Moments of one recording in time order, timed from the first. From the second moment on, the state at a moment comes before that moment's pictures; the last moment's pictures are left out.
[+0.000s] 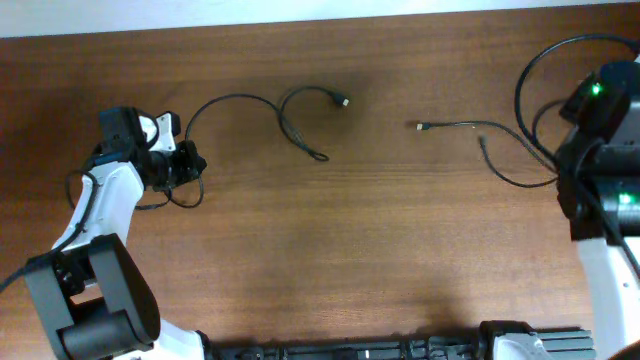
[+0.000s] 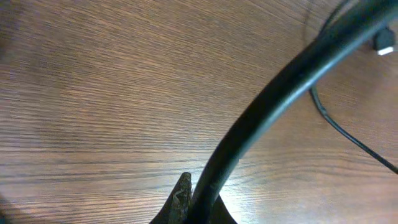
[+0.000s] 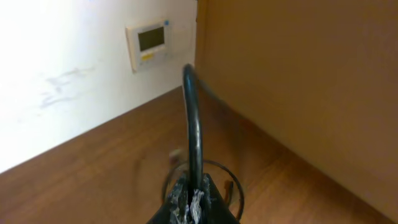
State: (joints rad) left arm 0.23 1.73 1.10 -0.57 0.46 -0.08; right arm -0.08 1.15 1.29 -0.55 0.67 0.20
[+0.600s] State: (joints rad) left arm -0.15 1.73 1.10 -0.53 0.50 -0.05; right arm -0.29 1.39 1.29 -0.58 0.40 0.21
